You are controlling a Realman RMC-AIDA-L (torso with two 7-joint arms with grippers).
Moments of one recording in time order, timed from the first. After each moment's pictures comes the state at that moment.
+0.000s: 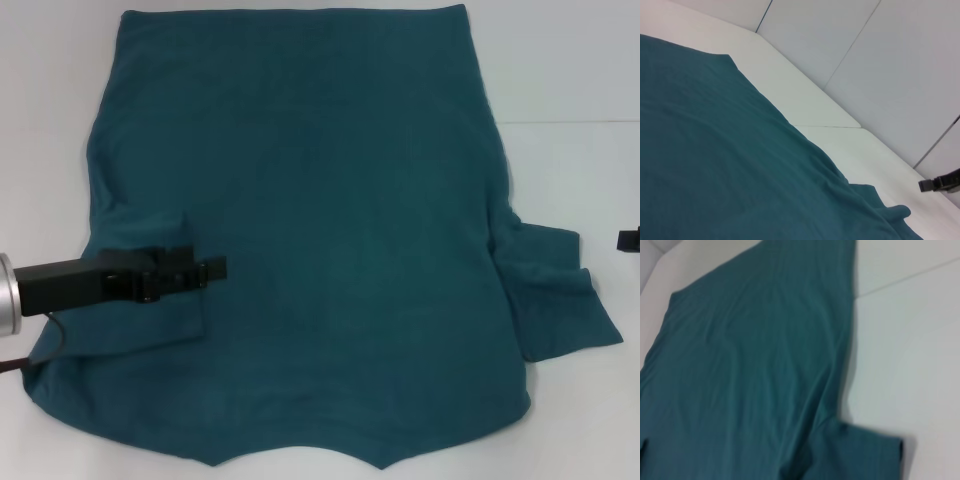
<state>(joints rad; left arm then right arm) -0.45 -2.15 0.60 0.93 2.09 1.55 -1.88 0.58 1.89 -0.55 -0.67 -2.33 -1.33 2.33</state>
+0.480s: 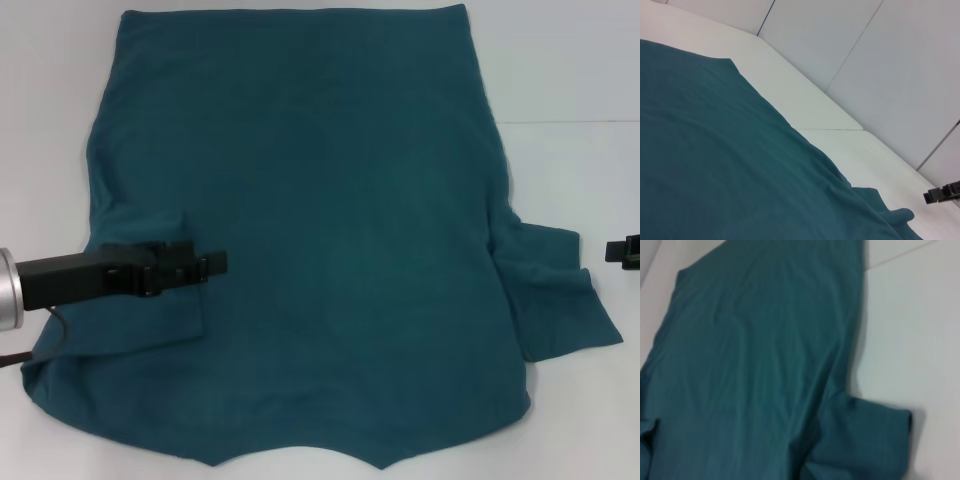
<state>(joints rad) -0.46 -2.15 0.60 0.93 2.09 1.54 -1.88 0.58 1.88 -0.56 -0.67 -2.35 -1.38 2.37</state>
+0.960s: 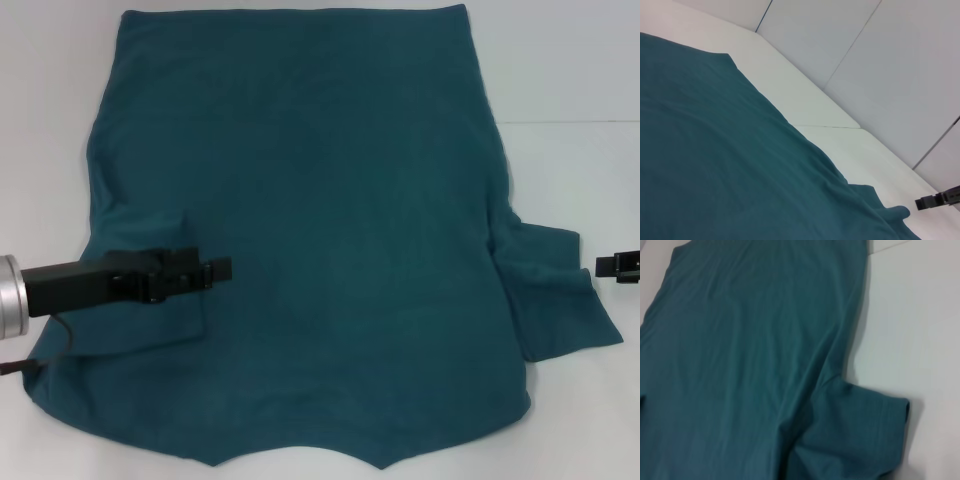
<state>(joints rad) -0.46 -2.15 0.60 0.90 2.09 1.54 -1.87 0.58 1.90 -0.57 -0.66 -2.38 -1.35 2.29</state>
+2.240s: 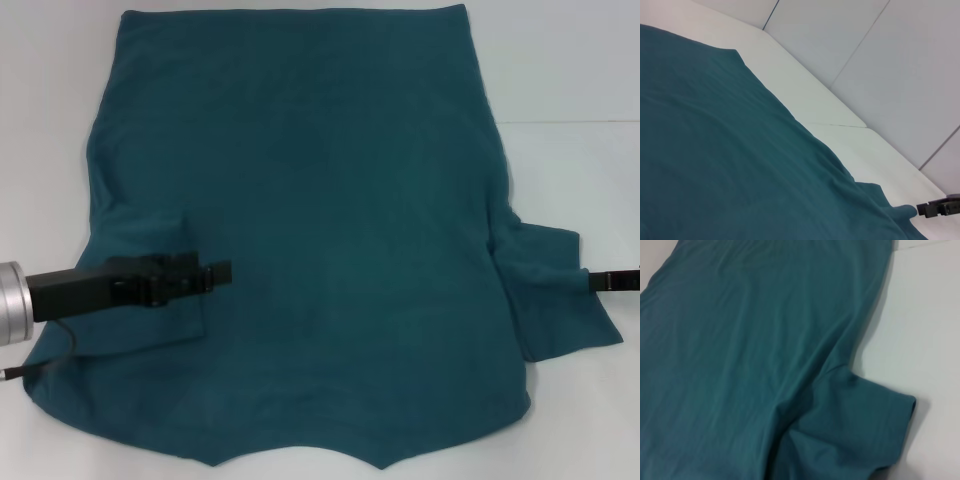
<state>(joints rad) -0.45 -2.15 0.60 0.87 2.09 1.51 -1.86 0.57 1.92 -0.59 -0.64 -2.38 -1.30 2.10</state>
